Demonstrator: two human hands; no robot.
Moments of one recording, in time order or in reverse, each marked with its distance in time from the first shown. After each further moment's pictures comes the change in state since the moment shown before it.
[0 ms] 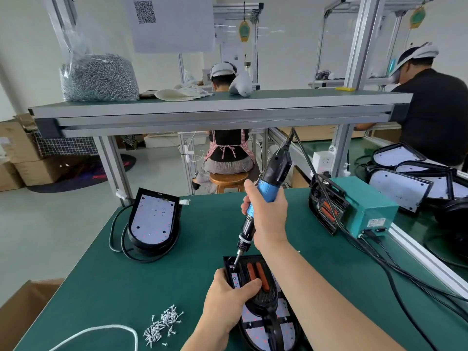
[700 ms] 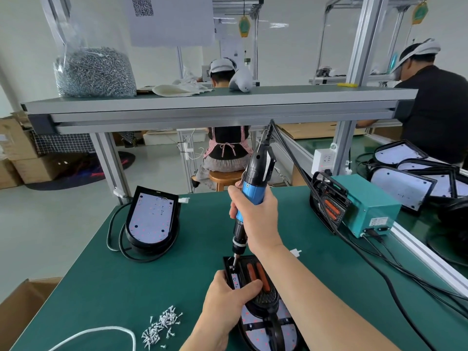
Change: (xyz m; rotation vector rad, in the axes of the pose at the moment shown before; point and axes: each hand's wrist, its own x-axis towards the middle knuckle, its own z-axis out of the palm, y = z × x) left_hand 0.001 0.001 -0.003 0.028 -0.012 0.020; right_hand -0.012 0.005 0.007 -0.108 -0.209 -0.079
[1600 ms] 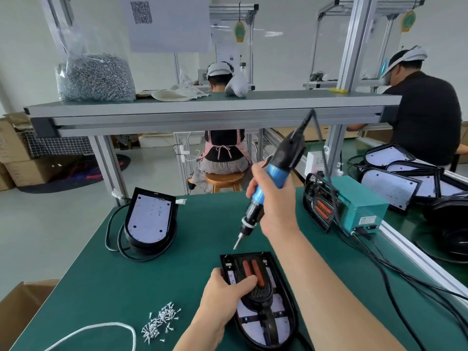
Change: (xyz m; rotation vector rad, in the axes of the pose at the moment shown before) left_hand 0.001 -0.001 0.000 -0.014 -0.009 -0.055; right_hand 0.014 -0.041 -0.020 0.163 0.039 -0.018
